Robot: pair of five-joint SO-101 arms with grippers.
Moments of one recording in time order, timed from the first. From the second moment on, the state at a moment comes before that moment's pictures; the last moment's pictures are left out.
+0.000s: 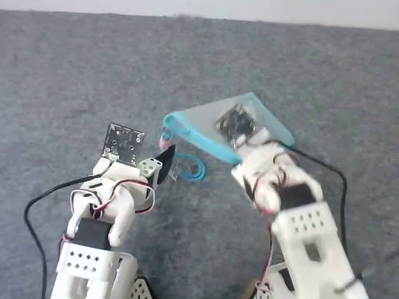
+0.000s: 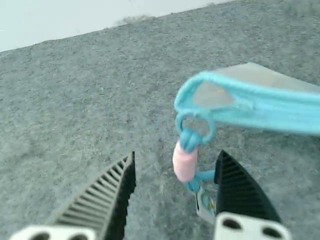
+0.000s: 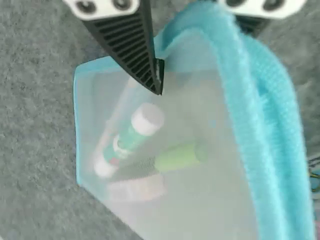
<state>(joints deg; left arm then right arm) 2.3 -77.1 79.9 42.3 -2.0 -19.2 -41.4 53.9 46.2 26.4</state>
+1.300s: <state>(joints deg) -1.8 -77.1 89.0 29.1 -2.0 -16.6 -41.4 57.1 52.0 22.5</state>
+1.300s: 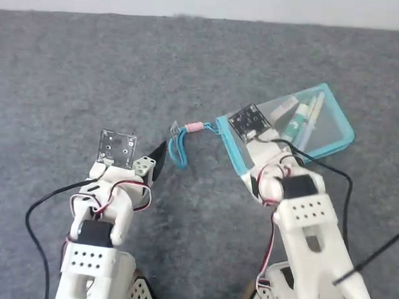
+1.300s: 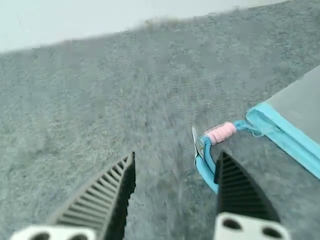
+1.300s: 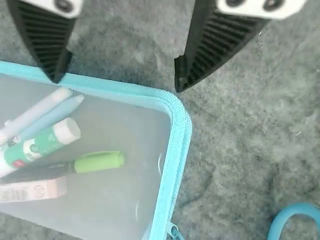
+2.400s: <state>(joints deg) 1.7 -77.1 97.5 12.4 -2.0 -9.1 -92.6 89.8 48.4 22.5</state>
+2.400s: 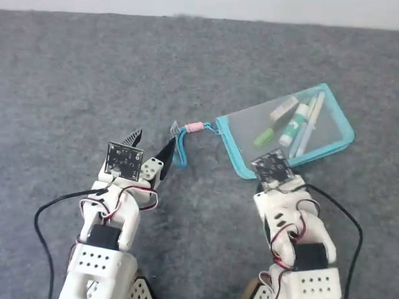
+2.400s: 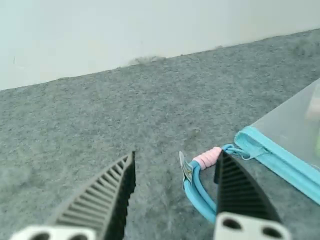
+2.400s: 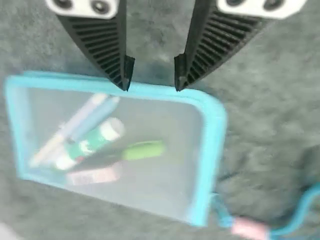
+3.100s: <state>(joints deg) 1.6 -85.2 97.5 46.5 -2.0 -2.6 -102.2 95.3 65.6 22.5</state>
